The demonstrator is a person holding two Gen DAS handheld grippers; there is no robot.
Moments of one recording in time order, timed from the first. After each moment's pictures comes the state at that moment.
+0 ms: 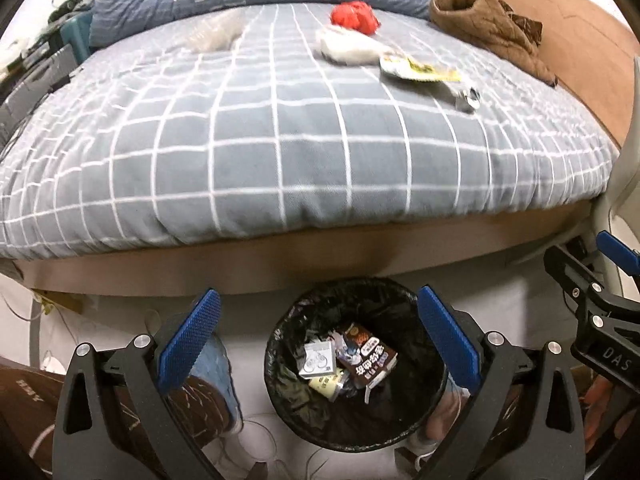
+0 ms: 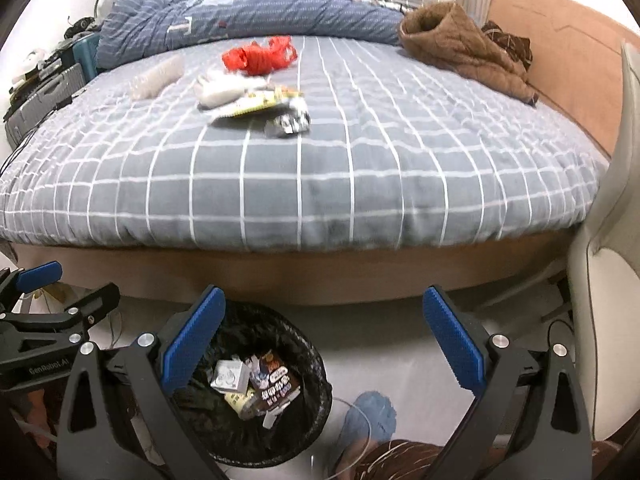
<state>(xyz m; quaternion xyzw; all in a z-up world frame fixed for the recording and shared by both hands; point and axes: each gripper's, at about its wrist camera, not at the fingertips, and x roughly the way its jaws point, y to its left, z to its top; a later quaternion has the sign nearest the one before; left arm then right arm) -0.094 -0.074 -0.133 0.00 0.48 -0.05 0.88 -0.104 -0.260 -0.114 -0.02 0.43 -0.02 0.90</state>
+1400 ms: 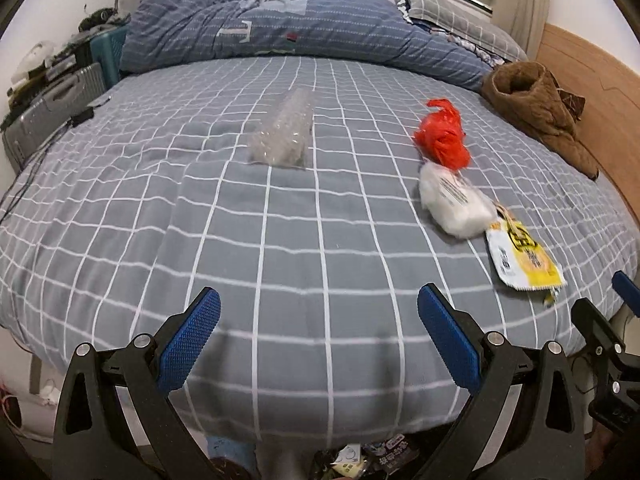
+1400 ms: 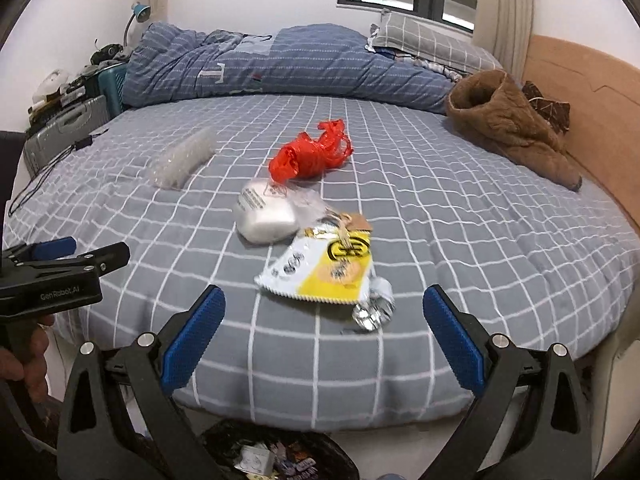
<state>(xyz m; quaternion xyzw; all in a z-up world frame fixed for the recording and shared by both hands) 0.053 0.008 -0.077 -0.04 0.42 0.00 0.91 0.017 -0.200 -0.063 -0.04 0.35 0.03 0.94</state>
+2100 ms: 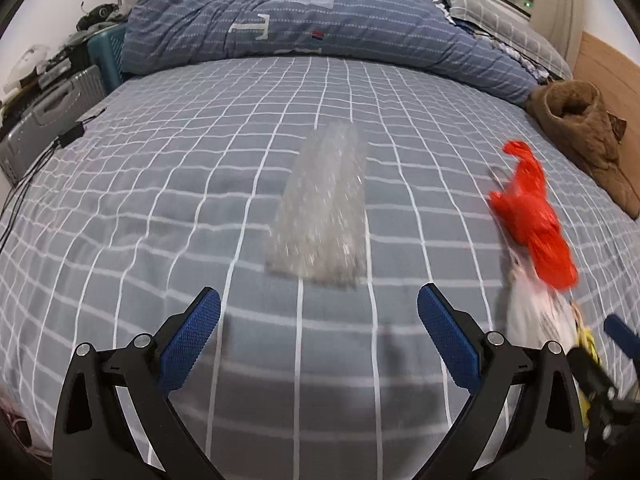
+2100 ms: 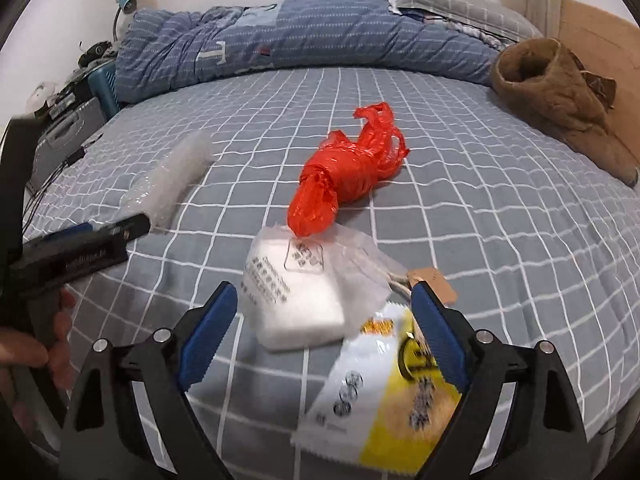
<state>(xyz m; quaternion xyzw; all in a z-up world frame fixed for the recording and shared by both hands) 0.194 0.038 -0.085 -0.03 0.43 0.04 0.90 0.148 -0.164 -0.086 0.00 0.41 0.07 0.91</state>
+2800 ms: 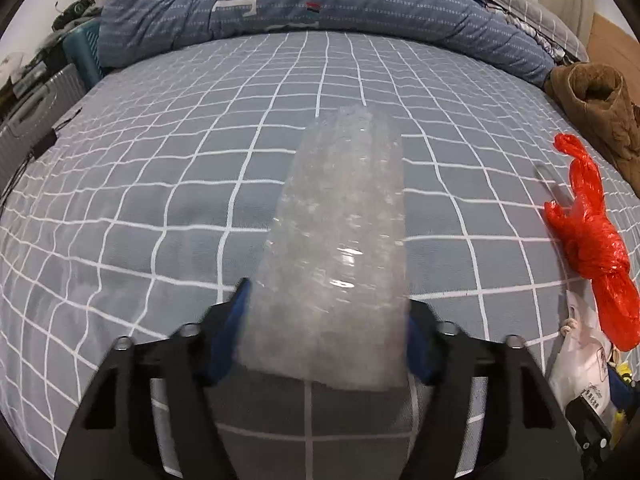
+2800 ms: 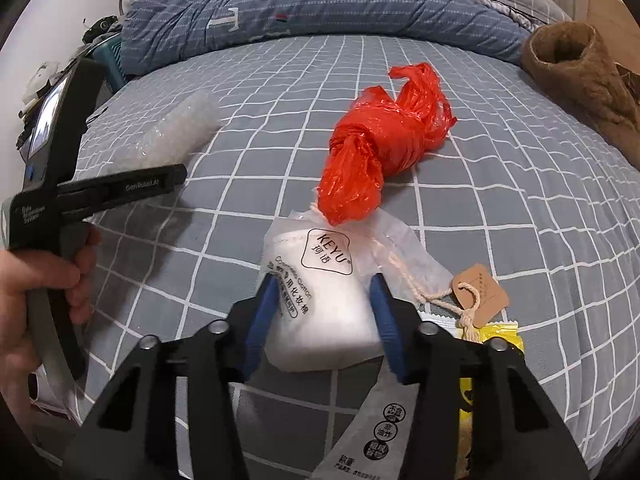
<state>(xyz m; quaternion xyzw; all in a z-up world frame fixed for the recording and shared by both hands) 0.267 0.048 -0.122 -0.01 0.46 0.04 0.89 0.173 -0.147 -0.118 0.00 0.45 0.10 0.89</state>
